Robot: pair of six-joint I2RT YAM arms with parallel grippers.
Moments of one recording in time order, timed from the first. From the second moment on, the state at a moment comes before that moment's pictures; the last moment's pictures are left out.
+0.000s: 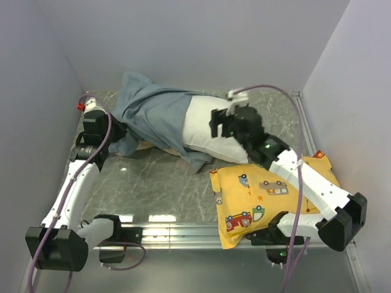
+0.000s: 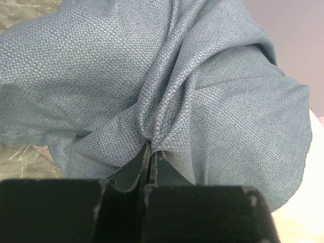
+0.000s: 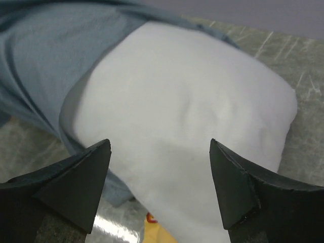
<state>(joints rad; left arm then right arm) -0.06 1.06 0.95 -0.32 -0.05 -0.66 0.61 1.22 1.18 -0.27 0.24 0.22</state>
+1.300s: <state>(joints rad) -0.10 1.20 1.46 -0.39 -0.05 -0.56 0.50 1.64 1.85 -0.60 0.16 0.17</state>
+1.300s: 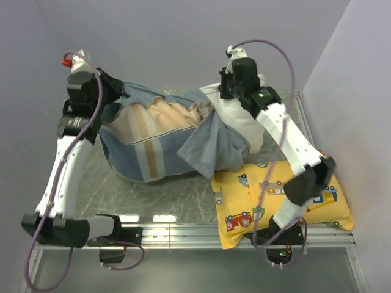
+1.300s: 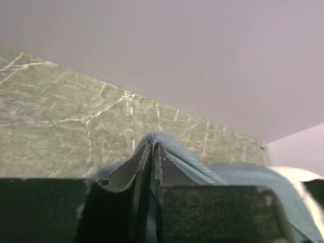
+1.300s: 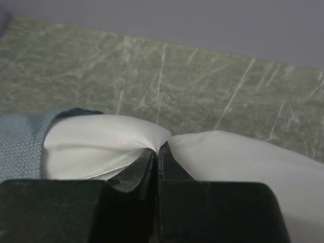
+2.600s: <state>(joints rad) -0.92 1.59 1.25 -0.11 -0.27 -0.60 0.34 1.41 1.12 -0.30 0.16 0.42</state>
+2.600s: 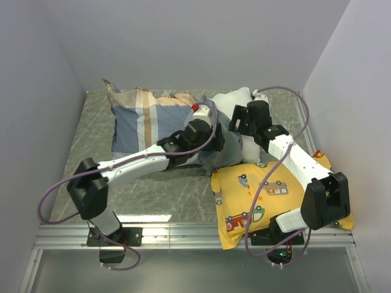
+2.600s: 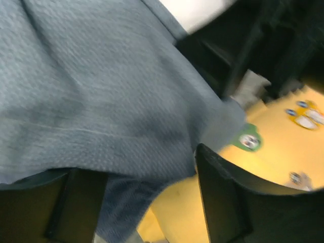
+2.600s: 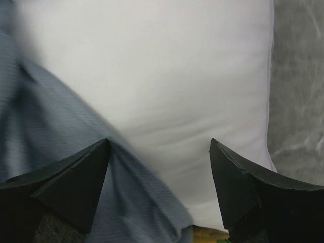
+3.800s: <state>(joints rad) -0.65 1.46 1.15 -0.18 -0.30 -0.68 0.11 1.60 1.05 -0.04 -0.33 0.59</state>
